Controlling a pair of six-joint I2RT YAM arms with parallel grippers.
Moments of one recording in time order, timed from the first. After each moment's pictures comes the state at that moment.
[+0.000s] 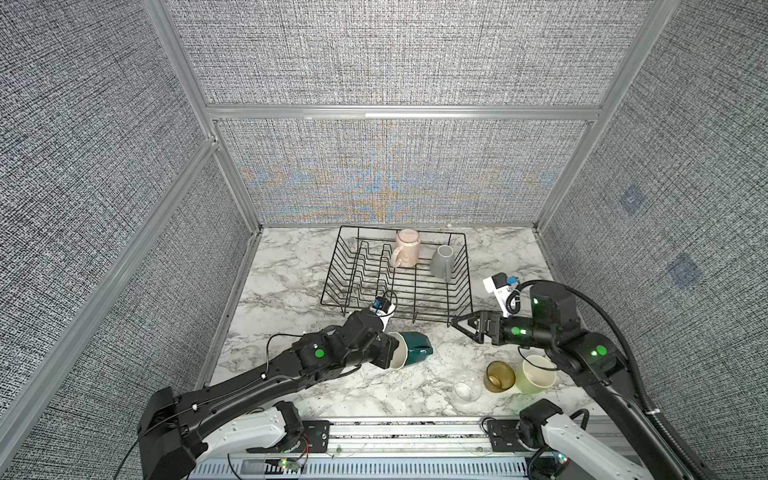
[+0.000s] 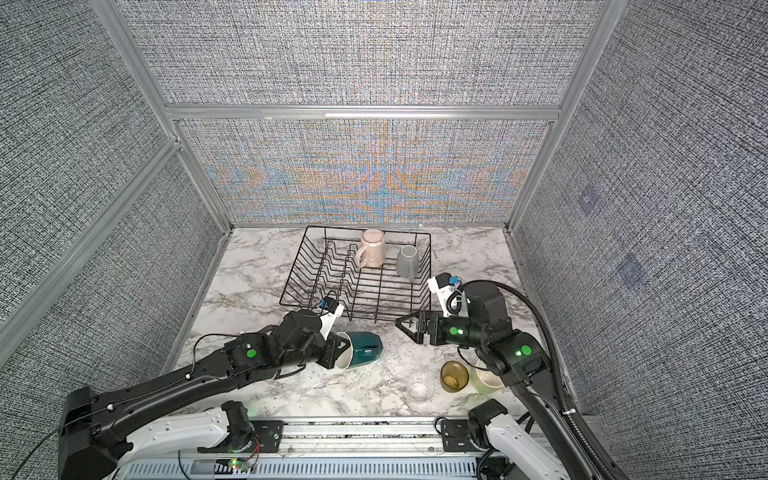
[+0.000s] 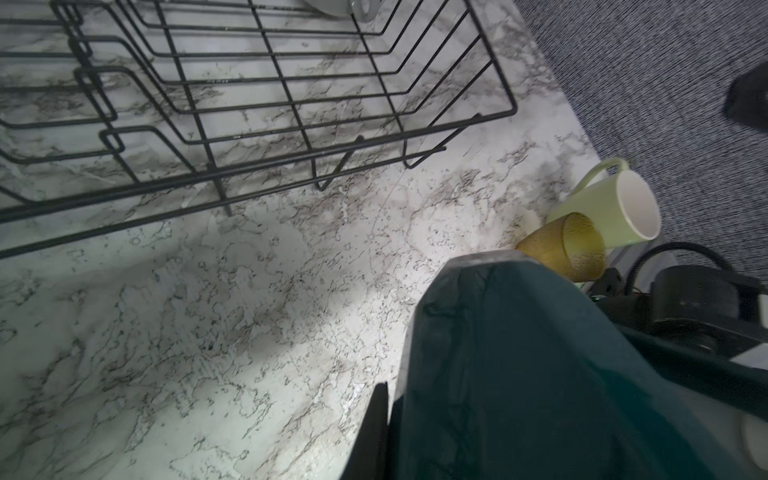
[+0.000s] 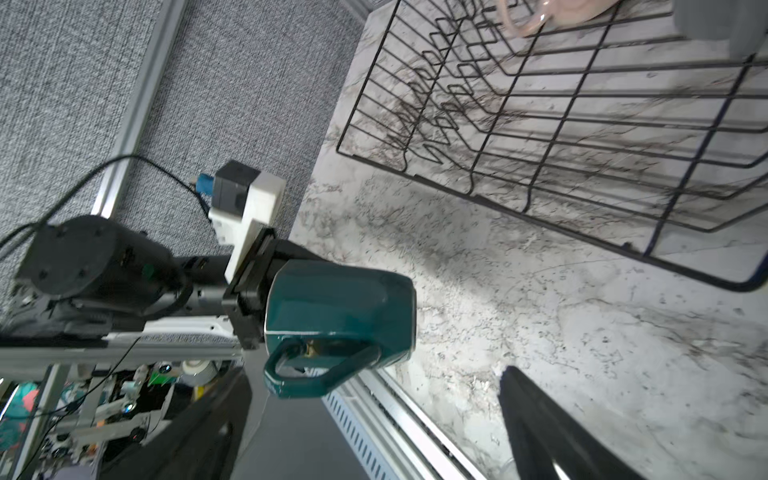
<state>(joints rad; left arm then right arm) -1.03 1.03 0.78 -0.45 0.04 -0.59 0.43 0.74 0.91 -0.74 -0.61 0.55</state>
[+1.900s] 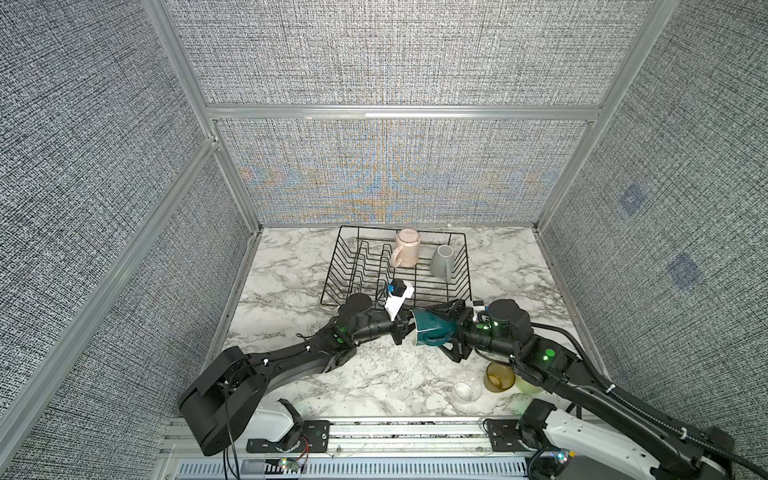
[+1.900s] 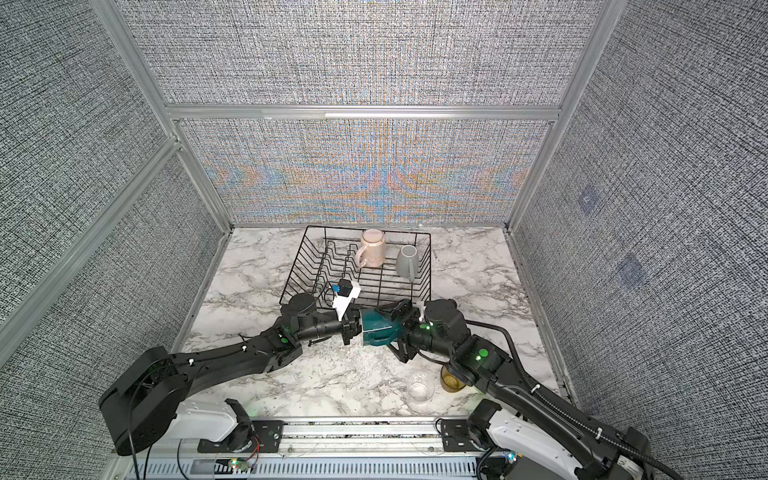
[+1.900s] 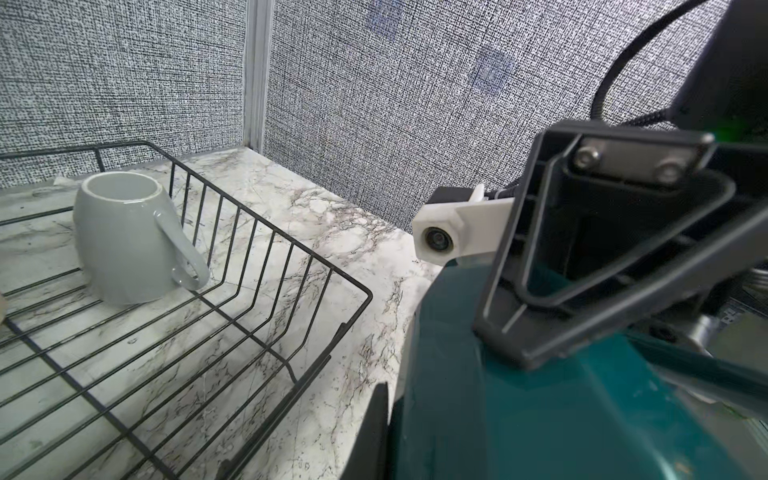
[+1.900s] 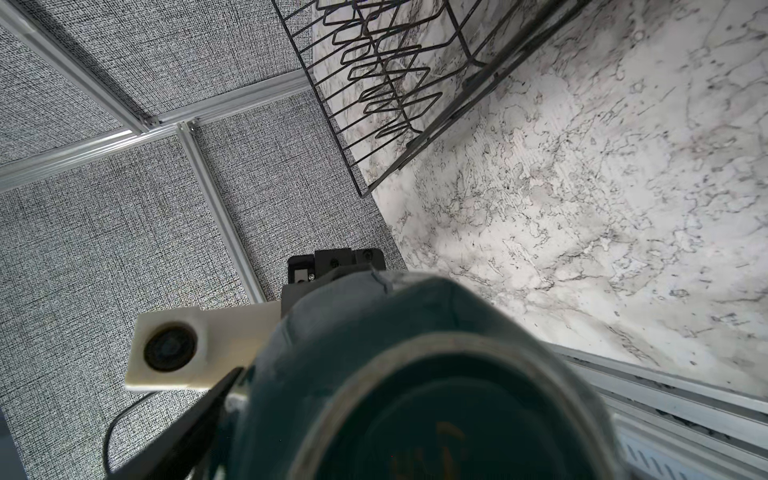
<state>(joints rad) -0.83 1.38 0.60 0.65 0.54 -0.29 0.78 0.85 0.67 -0.22 -0.24 1.75</state>
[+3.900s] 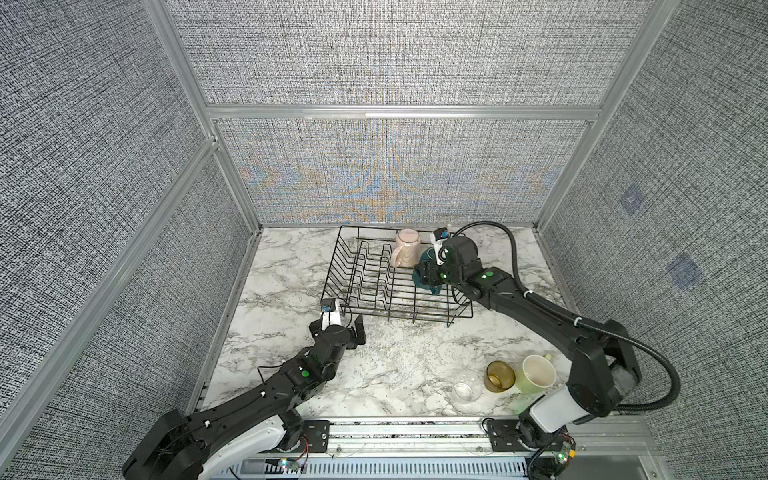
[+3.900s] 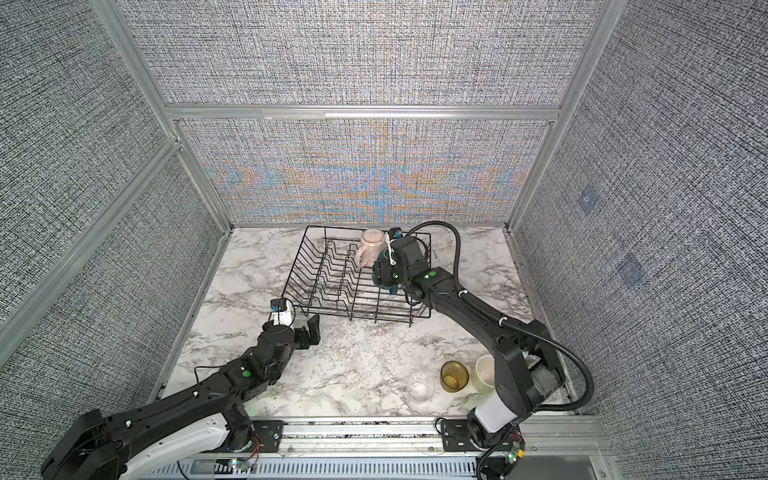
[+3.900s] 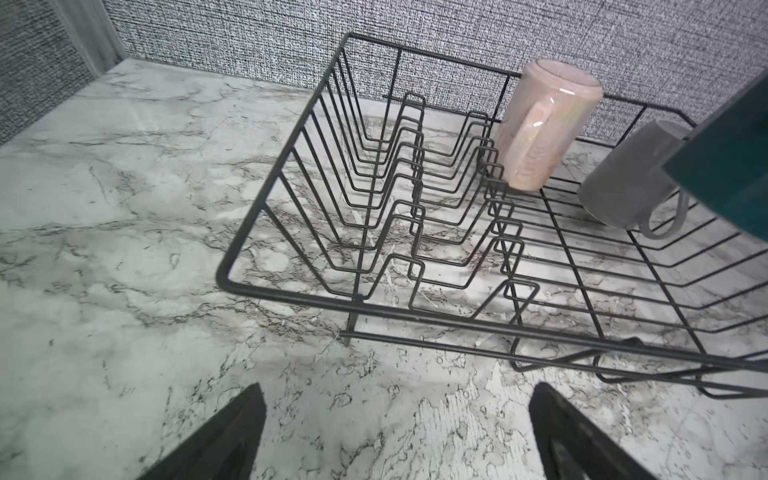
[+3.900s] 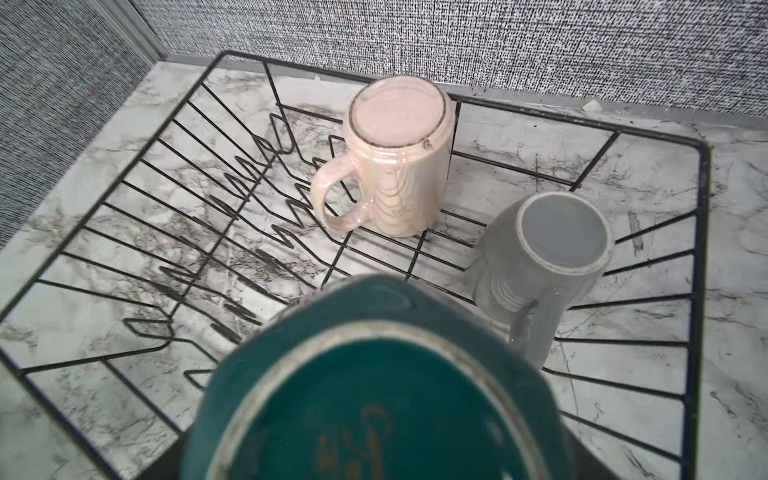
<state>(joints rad) -0.81 0.90 0.31 0.10 -0.56 -0.51 0.57 1.60 1.23 -0.28 0.10 0.25</state>
